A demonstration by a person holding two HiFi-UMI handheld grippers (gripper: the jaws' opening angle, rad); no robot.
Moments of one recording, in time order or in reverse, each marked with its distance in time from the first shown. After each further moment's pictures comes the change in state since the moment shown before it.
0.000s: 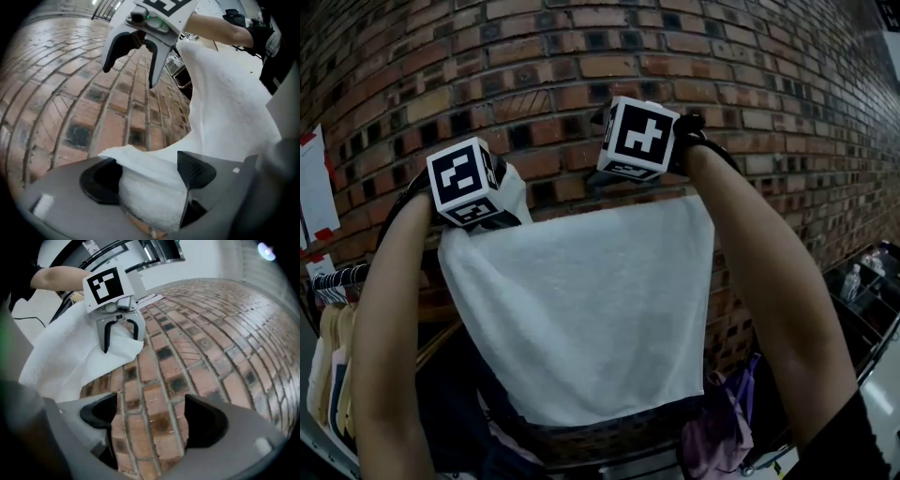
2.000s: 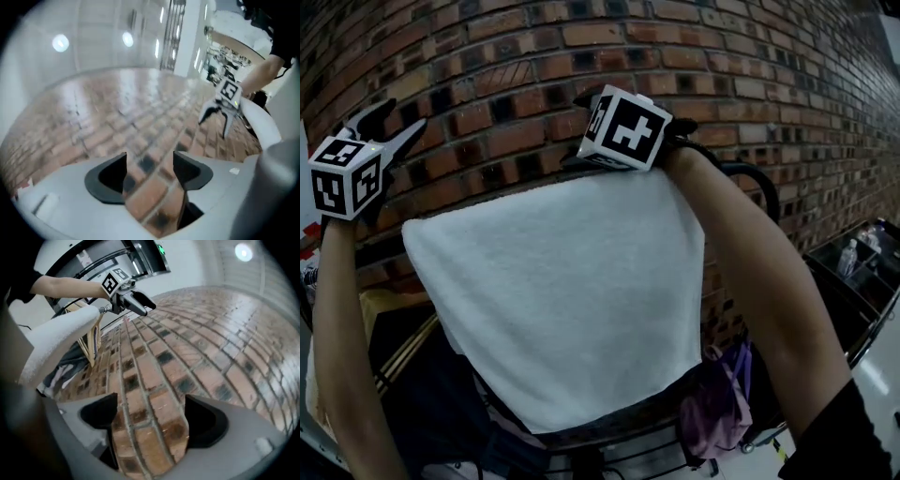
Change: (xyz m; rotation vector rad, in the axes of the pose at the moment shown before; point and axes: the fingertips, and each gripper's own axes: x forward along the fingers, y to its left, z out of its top) left arm -0.178 0.099 -0.068 -0.420 -0.525 0.806; right arm 0.013 0.020 0.010 0.128 -0.152 -0.062
